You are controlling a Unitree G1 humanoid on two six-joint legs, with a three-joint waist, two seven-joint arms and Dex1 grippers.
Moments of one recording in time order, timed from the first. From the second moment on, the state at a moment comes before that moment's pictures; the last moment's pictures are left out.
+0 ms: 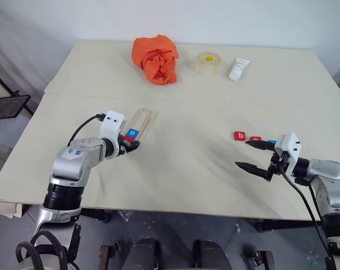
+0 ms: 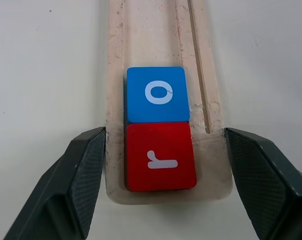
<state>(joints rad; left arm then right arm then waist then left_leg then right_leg) -0.59 0.50 -0.01 -0.07 -0.26 1.07 -0.31 -0.30 -0.74 -0.16 0.27 0.37 0.03 1.18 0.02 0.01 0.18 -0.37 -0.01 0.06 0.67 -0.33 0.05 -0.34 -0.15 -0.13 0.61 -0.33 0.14</state>
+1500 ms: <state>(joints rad) -0.80 0.45 -0.51 0.10 0.01 0.44 -1.02 0.19 -0.77 -0.42 -0.11 0.46 0.11 1.05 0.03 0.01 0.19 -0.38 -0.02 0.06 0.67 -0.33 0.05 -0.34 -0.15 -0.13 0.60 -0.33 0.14</state>
